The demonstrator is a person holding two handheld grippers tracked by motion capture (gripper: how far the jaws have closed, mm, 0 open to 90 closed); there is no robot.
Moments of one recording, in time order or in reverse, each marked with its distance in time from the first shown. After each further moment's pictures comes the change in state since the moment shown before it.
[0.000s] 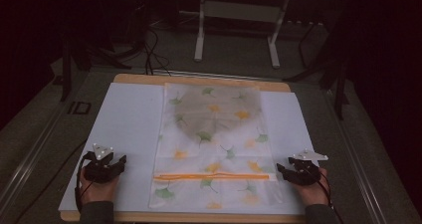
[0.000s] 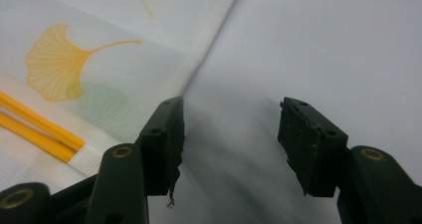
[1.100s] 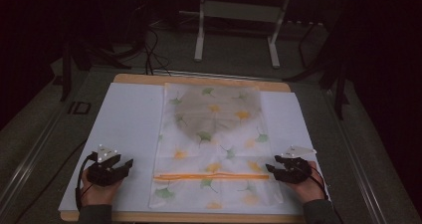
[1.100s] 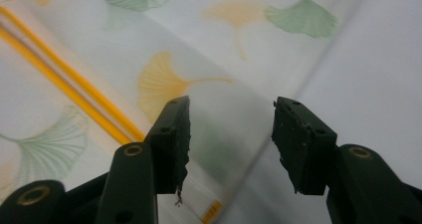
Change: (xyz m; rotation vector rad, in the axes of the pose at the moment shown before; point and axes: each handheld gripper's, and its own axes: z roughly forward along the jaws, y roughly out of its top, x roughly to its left) left arm -0.012 0.002 -0.009 0.010 -0.135 0.062; right arm 0.029 0.031 -0.006 0.017 0.148 -0.172
